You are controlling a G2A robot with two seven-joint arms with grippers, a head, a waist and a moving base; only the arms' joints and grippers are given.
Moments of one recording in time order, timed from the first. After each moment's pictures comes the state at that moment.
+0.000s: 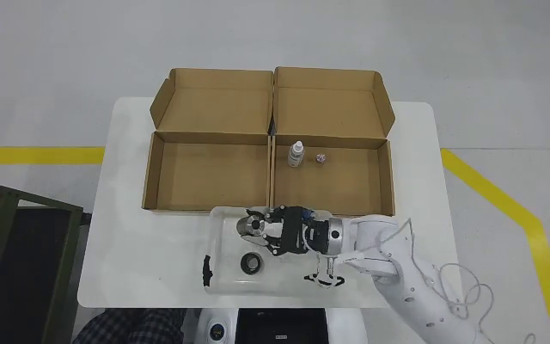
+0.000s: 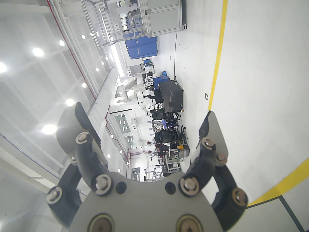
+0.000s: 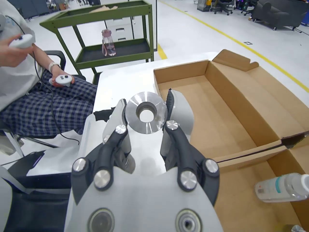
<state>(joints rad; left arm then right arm) -0.01 -0.37 -0.75 -1.25 2.03 -0.40 0.22 -1.23 -1.16 1.00 -1.92 -1.04 -0.75 0.21</state>
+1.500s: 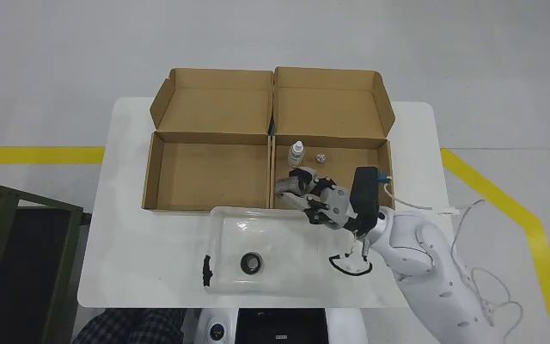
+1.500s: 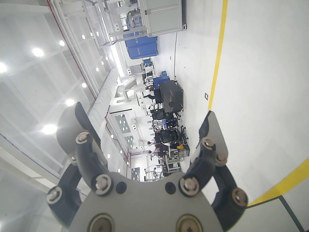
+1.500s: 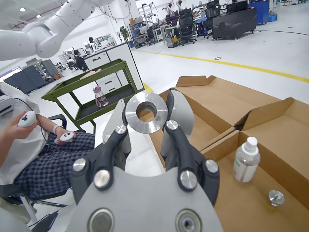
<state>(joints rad) -0.01 -0.37 -0.75 -1.25 2.03 -0.40 0.22 -1.30 -1.14 1.18 -1.92 -0.81 -0.66 0.15</state>
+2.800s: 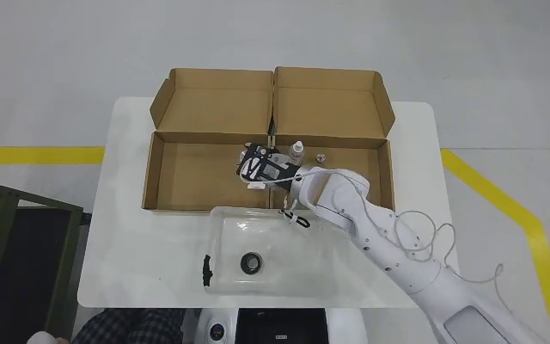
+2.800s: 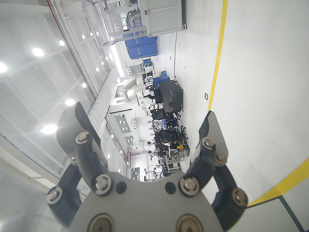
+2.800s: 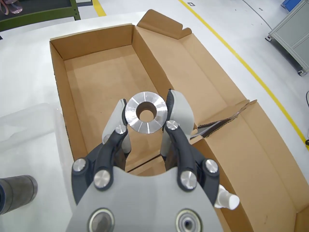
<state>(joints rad) -0.01 -0.37 -0.75 -1.25 2.03 -0.40 0.22 -0.79 -1.29 0.73 -1.57 -1.27 -0.33 0.39</state>
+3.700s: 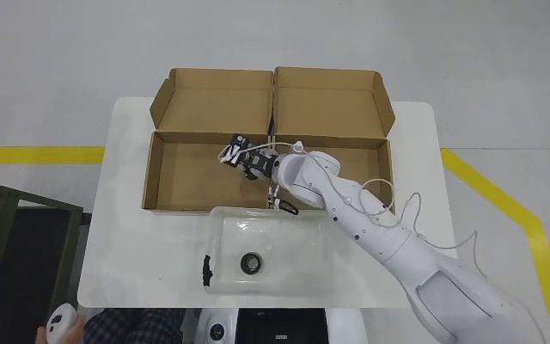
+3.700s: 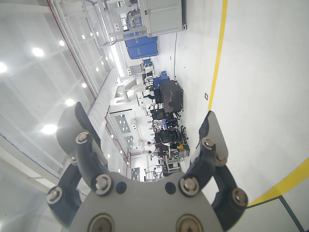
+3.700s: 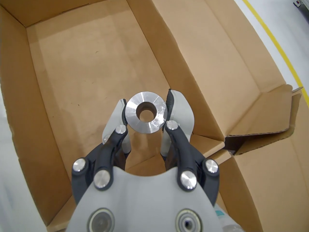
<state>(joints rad) -0.01 -0.37 -0.75 -1.25 2.03 -0.40 0.22 -0.60 -1.44 0.59 -1.20 -1.18 -0.31 0.47</state>
